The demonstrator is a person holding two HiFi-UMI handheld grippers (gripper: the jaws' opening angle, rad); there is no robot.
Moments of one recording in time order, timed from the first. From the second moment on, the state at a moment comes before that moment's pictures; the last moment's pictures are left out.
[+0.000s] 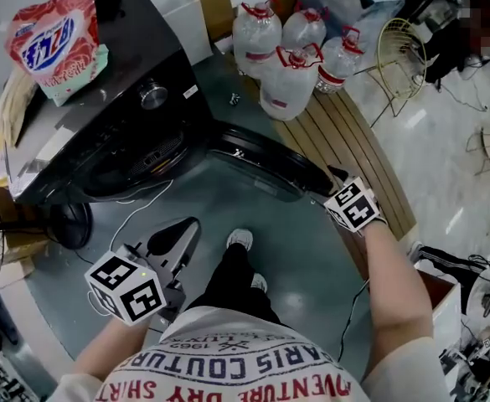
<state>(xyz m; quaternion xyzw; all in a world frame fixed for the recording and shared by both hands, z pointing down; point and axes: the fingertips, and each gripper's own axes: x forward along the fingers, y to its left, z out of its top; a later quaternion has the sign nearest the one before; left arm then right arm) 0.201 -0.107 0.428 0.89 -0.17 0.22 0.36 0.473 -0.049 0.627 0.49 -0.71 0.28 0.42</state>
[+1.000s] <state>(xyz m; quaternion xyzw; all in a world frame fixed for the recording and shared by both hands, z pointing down) 0.189 -0.087 0.441 0.88 -0.19 0.23 0.38 0.446 -0.037 0.638 0.47 -0.72 0.28 0.44</state>
